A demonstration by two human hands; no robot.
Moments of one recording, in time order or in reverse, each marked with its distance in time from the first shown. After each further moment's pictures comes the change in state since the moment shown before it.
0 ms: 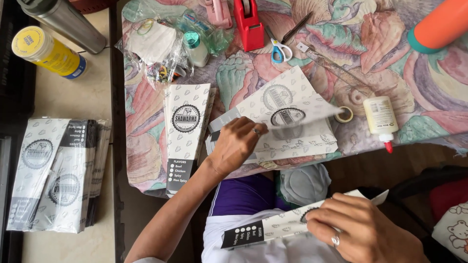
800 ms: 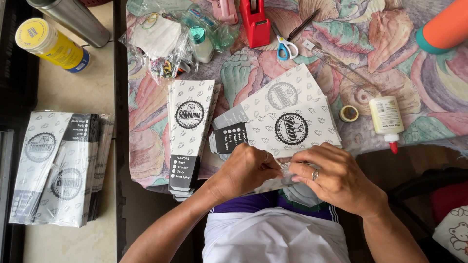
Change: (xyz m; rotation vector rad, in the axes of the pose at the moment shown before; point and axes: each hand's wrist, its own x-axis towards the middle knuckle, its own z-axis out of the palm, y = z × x) left_hand -0.002 0.053 -0.035 -0.648 -0.443 -0.549; right_hand 0.033 0.063 0.027 -0.181 0.121 0.032
